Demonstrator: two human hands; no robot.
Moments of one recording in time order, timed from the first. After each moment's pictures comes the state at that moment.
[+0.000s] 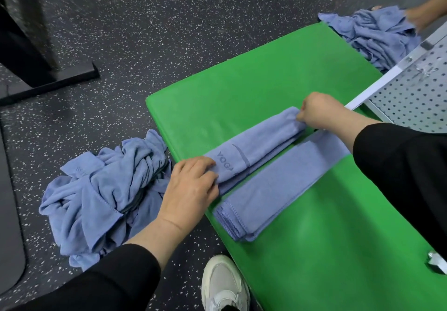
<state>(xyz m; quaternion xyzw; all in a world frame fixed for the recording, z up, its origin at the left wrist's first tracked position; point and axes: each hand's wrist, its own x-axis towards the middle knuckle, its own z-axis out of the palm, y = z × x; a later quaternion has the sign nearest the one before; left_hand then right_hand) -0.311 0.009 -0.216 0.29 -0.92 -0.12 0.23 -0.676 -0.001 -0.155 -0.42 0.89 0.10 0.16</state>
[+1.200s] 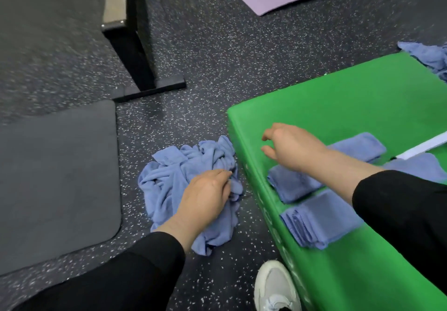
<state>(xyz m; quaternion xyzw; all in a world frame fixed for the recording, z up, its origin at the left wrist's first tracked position) -0.190 -0.013 -0.183 0.48 -0.86 -0.18 0.07 -0.433 -0.034 -0.103 -0.72 0.67 0.04 0.15</state>
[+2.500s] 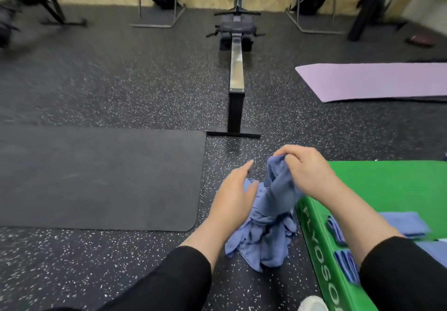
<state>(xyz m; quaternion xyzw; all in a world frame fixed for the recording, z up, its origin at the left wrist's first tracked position) -0.016 0.058 0.018 0.59 -0.67 -0.34 0.30 -0.194 0.026 0.090 -0.71 0.59 -0.29 0.25</state>
